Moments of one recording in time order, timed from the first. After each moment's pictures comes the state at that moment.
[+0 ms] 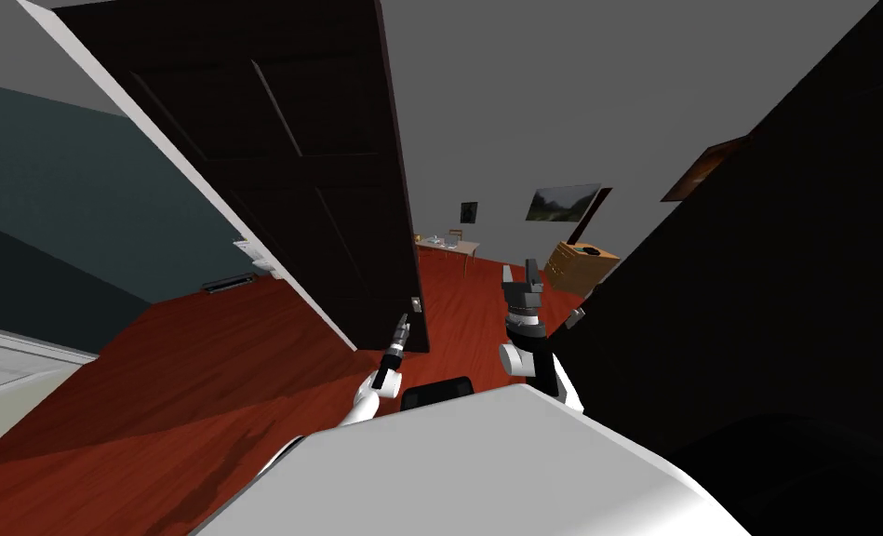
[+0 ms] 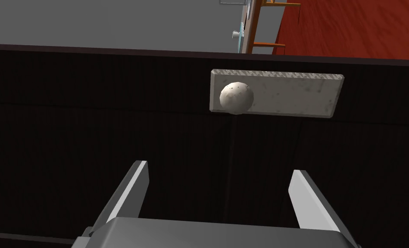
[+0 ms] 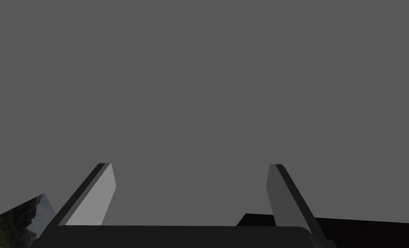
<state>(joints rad) -0.19 0.08 -0.27 -0.60 0.15 -0.81 0.02</state>
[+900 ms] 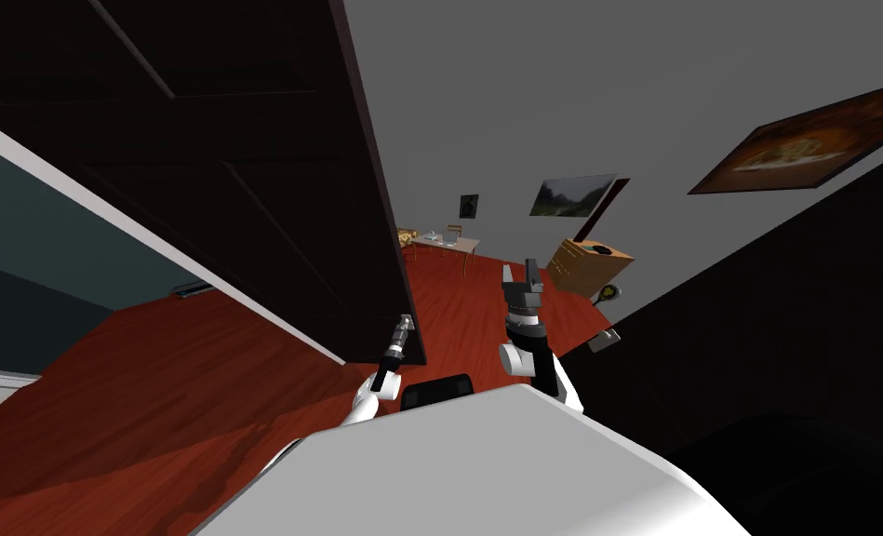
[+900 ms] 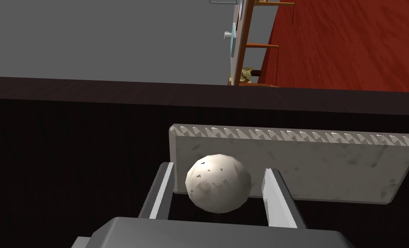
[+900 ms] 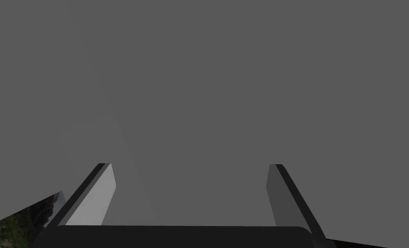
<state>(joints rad) -0.18 0.08 -0.27 -0.59 0.16 -0.84 0.01</state>
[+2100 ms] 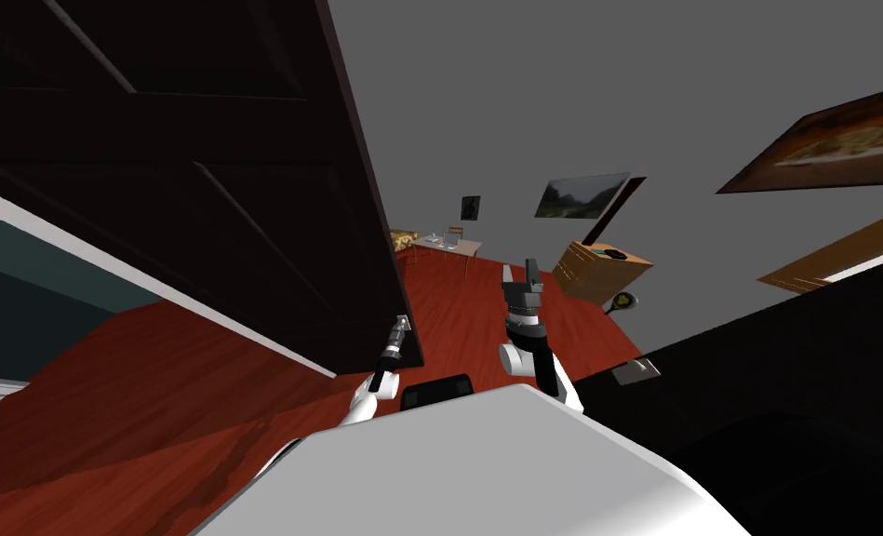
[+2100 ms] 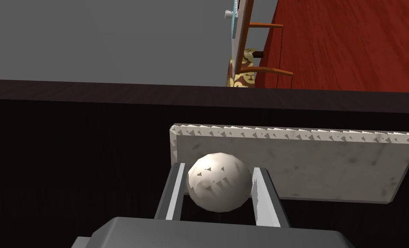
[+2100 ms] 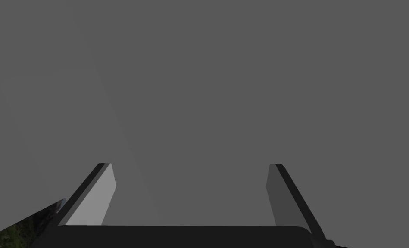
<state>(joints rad) -0.19 0.08 -0.21 -0.56 0.18 -0.84 -0.01</state>
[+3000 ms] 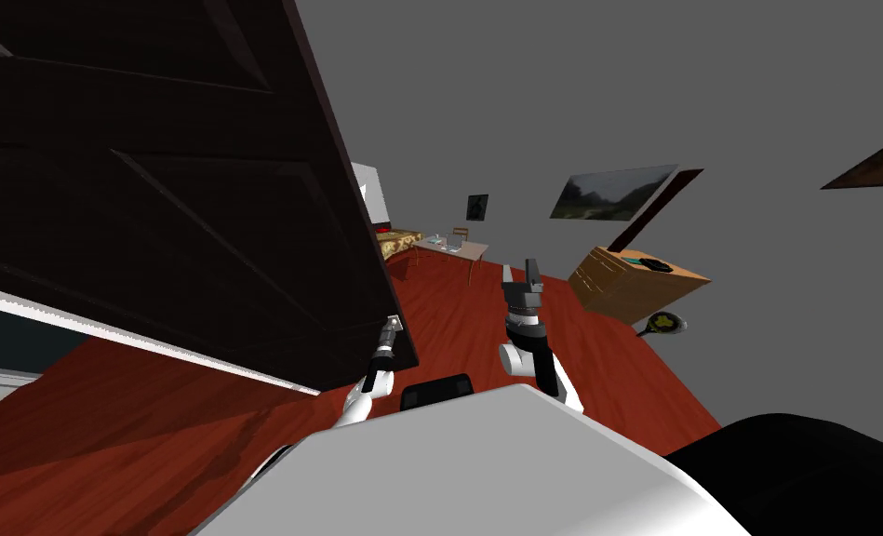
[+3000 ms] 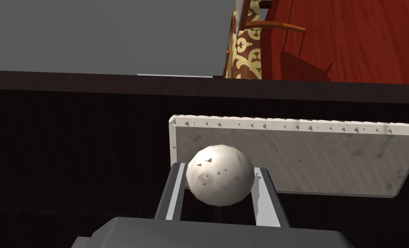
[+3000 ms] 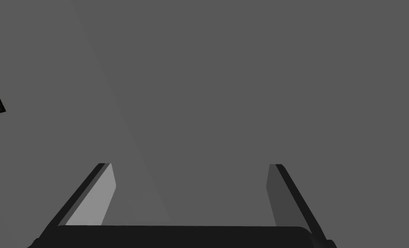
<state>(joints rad) -0.19 0.10 -0.11 -0.56 0.23 -0.83 -0.04</state>
